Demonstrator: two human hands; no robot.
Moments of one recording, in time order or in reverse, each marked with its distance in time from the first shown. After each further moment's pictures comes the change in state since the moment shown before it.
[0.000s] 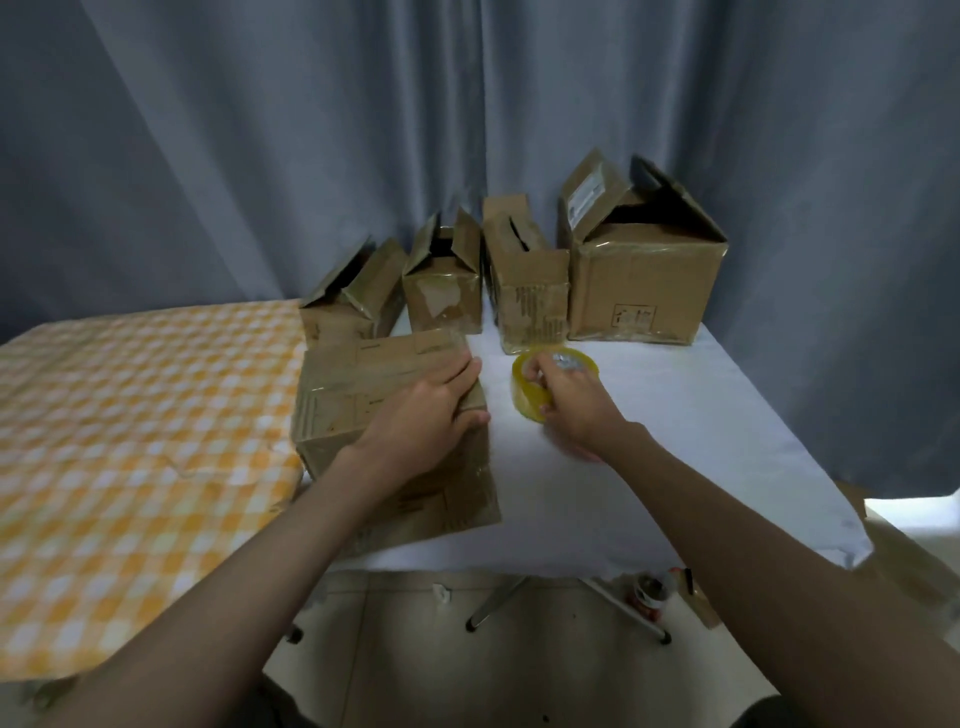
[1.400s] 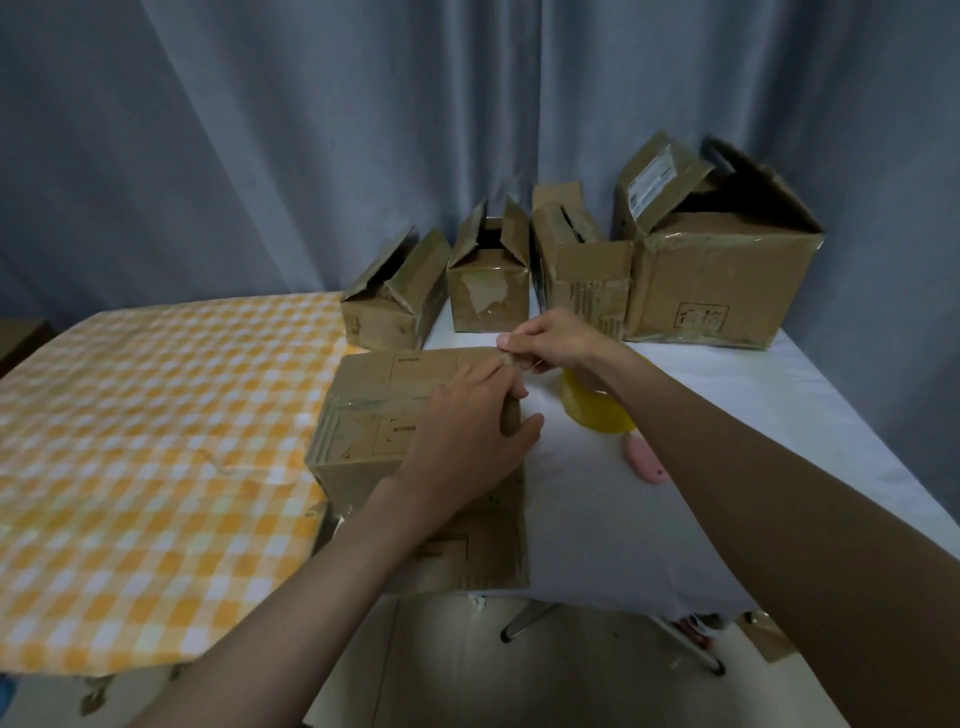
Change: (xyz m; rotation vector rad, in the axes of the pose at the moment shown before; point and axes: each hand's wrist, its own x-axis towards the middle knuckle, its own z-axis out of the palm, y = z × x) left_hand -0.016 0.014 -0.005 -0.064 0.257 -0.007; right_hand 0.085 -0.060 -0.012 0.702 -0.220 0.104
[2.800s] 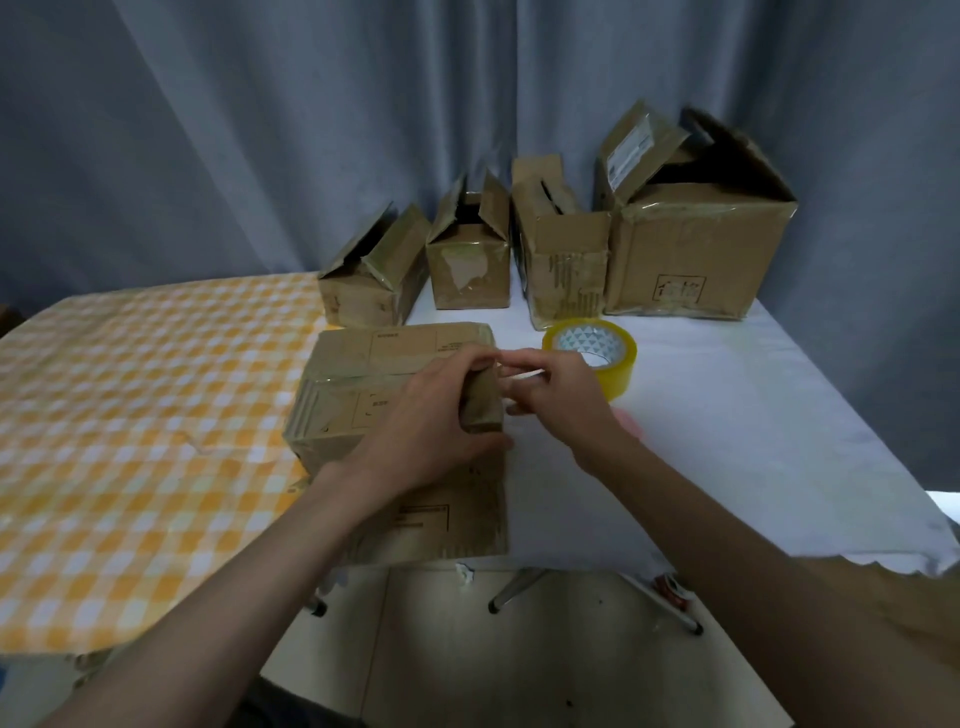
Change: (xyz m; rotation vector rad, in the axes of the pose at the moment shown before) left_hand -0.015 -0.017 -0.003 -0.185 -0.148 -0.008; right_hand -0.099 0.025 0.043 0.190 0.269 -0.093
